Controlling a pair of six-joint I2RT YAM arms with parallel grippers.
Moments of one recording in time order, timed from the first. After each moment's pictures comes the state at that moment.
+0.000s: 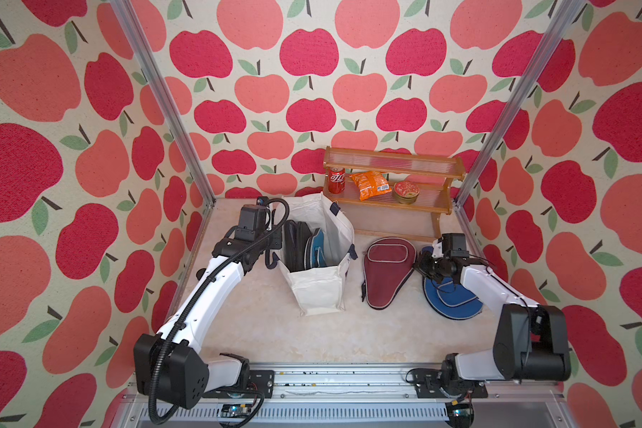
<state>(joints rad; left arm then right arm) -0.27 1.30 1.18 -0.56 -0.04 -0.17 0.06 1.43 0.84 -0.40 -0.32 0.58</state>
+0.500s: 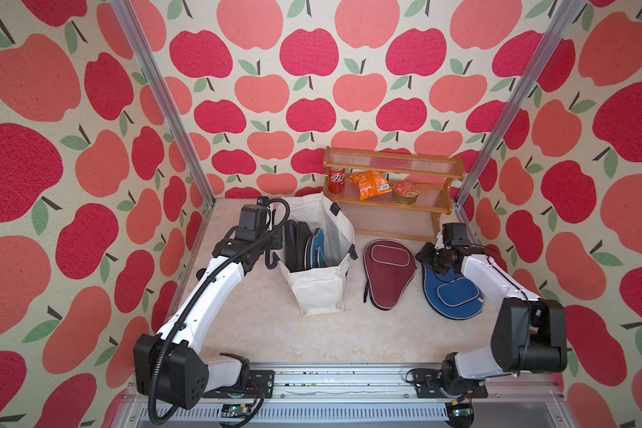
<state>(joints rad) -0.28 1.30 1.18 -0.56 -0.05 -0.17 0.06 1.46 0.97 -0.50 -0.17 0.54</state>
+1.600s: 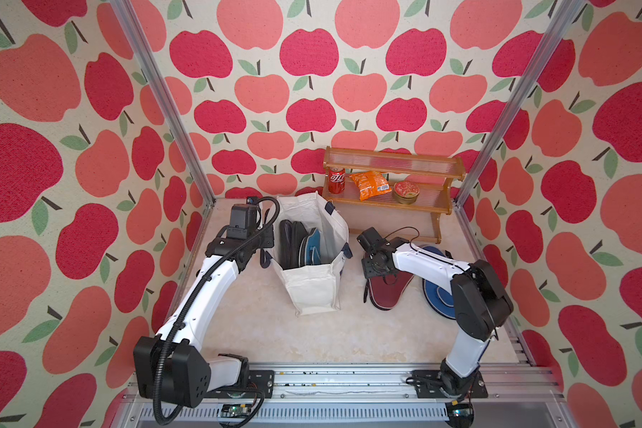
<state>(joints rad) -0.18 1.30 1.18 -0.57 -0.03 -0.17 0.69 1.82 1.26 -0.77 0.33 0.38</state>
